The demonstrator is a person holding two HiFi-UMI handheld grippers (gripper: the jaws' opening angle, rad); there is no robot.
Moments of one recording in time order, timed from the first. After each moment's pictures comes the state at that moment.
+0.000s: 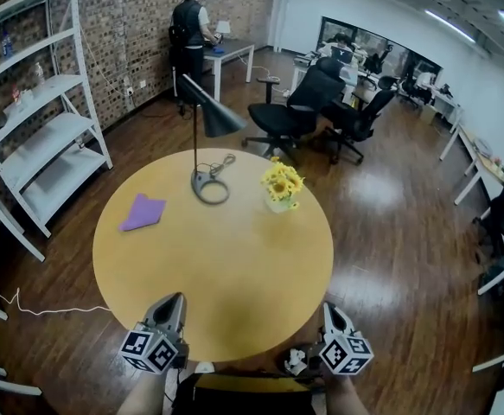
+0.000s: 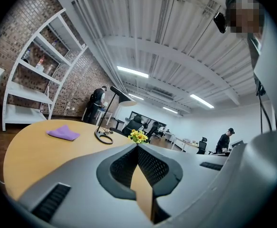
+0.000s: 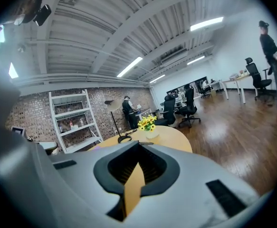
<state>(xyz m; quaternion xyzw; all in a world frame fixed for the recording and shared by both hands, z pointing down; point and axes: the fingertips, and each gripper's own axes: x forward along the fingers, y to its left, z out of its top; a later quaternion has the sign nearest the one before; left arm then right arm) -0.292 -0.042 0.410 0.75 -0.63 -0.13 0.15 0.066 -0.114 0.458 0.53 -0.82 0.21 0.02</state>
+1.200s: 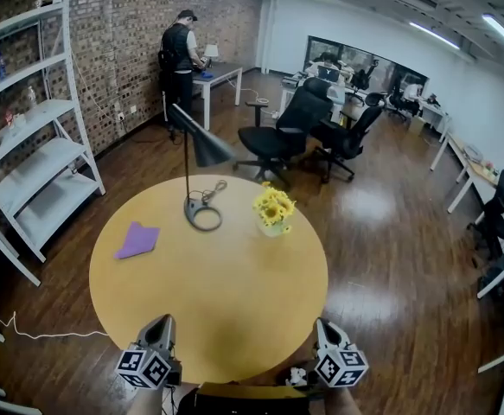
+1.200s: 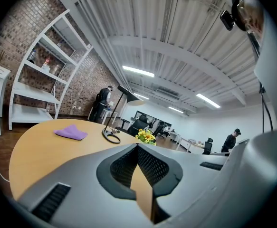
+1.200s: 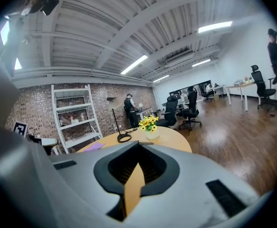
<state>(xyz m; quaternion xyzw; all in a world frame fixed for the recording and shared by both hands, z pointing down) -0.324 -0.050 0.427 0.73 -0.66 -0.13 0.15 0.055 -0.123 0.459 0.53 -0.83 0.19 0.04</state>
